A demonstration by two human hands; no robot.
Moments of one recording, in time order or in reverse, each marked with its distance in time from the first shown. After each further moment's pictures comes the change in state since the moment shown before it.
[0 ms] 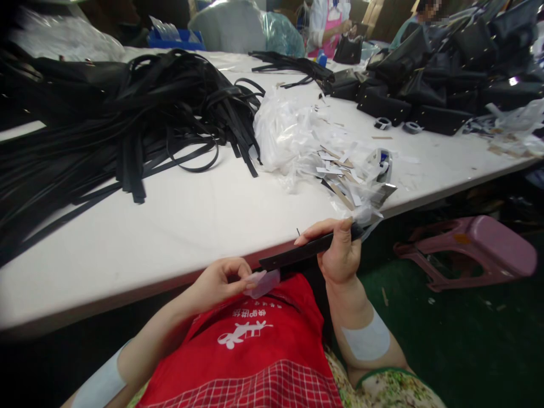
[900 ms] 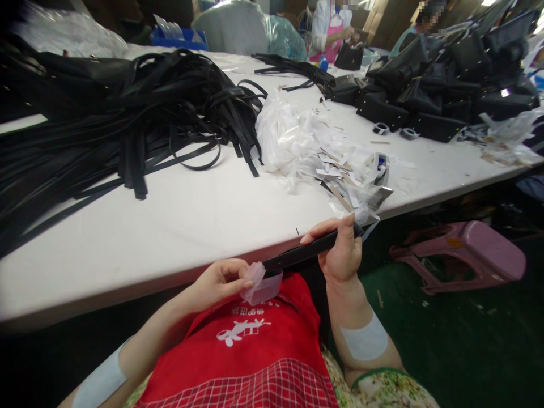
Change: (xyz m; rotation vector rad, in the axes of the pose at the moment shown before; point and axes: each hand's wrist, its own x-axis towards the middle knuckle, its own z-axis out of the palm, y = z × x) left_hand -0.005 -0.002 -0.003 -0.157 -0.123 0.065; right_hand 0.001 -0.002 -0.002 0.086 0.012 0.010
